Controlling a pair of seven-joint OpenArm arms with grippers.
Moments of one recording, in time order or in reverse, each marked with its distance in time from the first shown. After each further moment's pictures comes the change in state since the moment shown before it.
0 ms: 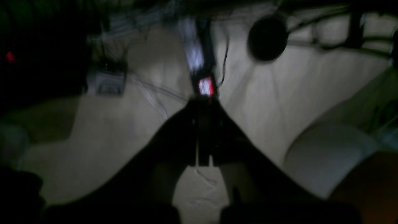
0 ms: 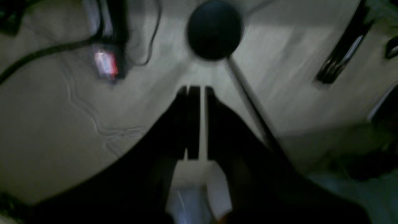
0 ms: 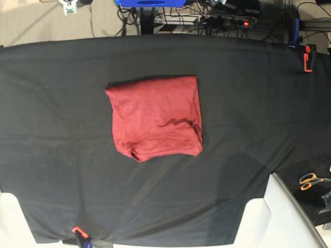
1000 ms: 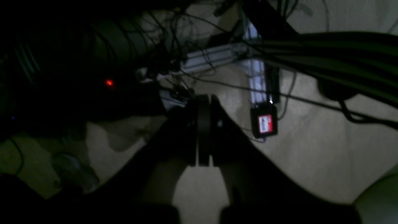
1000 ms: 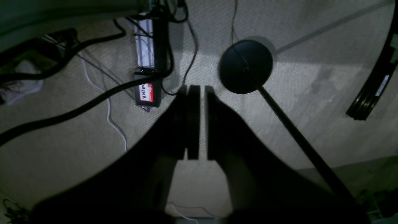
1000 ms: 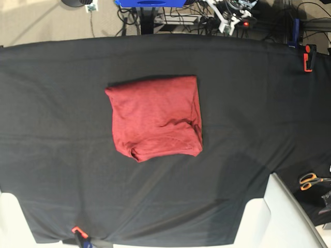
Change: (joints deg) left arm -10.8 0.5 -0.1 -4.4 -0.2 15.9 -0.2; right arm 1.9 -6.7 0.0 -8.6 0.4 0.2 15.1
